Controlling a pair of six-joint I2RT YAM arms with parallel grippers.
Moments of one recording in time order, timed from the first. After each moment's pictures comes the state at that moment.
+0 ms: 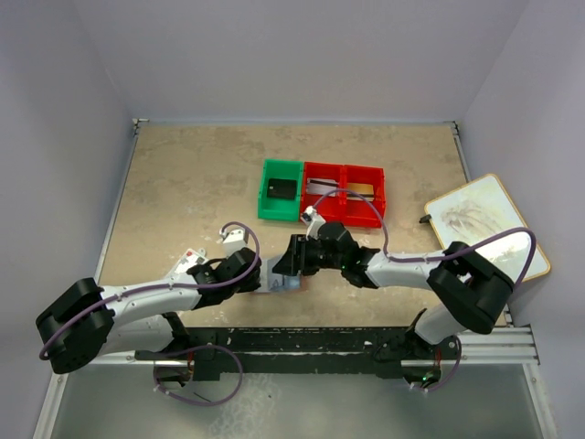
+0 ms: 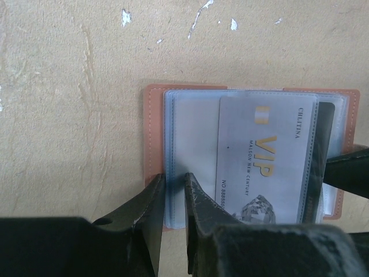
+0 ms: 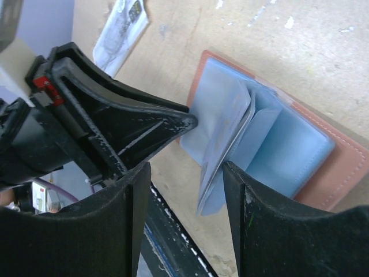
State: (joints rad) left arm -0.94 1.15 0.43 -0.20 -0.37 -0.97; right arm 0.88 1.51 0.58 0.40 -0.28 0.84
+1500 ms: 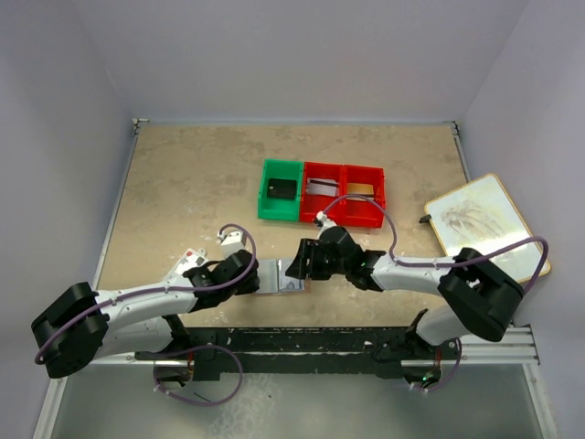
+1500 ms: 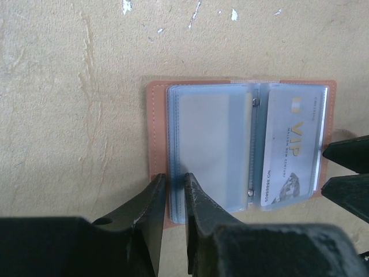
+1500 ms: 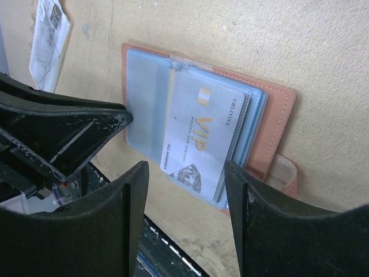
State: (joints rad) left arm -0.94 1.11 0.40 -0.20 -0.37 -0.98; right arm 0.88 1.43 0.57 0.18 -0.12 0.86
